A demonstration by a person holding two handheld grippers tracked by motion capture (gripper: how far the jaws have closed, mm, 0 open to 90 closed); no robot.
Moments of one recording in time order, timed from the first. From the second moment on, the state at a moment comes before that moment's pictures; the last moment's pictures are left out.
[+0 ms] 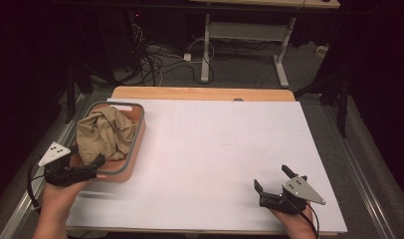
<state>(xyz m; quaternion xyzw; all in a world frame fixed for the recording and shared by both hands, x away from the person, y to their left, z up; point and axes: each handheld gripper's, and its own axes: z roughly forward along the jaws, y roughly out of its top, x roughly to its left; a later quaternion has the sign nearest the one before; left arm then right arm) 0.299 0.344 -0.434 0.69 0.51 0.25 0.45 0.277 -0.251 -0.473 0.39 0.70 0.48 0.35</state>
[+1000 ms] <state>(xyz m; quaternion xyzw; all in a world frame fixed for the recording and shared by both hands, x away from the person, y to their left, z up) 0.322 0.352 -0.416 0.66 0.53 0.25 0.47 0.268 -0.244 -0.475 0.37 0.71 0.48 0.35</state>
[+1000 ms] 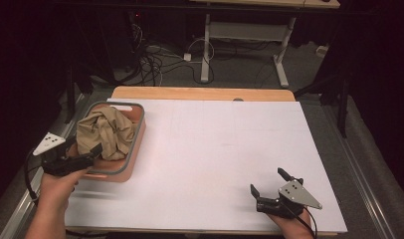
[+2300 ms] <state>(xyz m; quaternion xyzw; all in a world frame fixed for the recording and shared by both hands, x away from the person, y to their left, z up) 0.467 0.355 -0.417 0.72 0.60 0.12 0.33 0.268 -0.245 -0.479 0.37 0.72 0.48 0.34</state>
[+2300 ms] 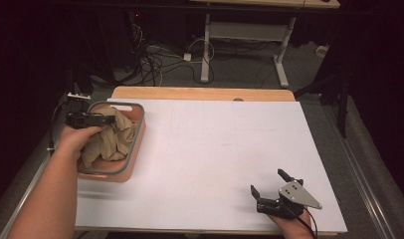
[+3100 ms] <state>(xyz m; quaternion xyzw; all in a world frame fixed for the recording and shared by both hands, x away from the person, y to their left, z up) 0.476 0.323 -0.429 0.79 0.58 0.09 0.19 0.268 -0.242 -0.480 0.37 0.72 0.47 0.34</state>
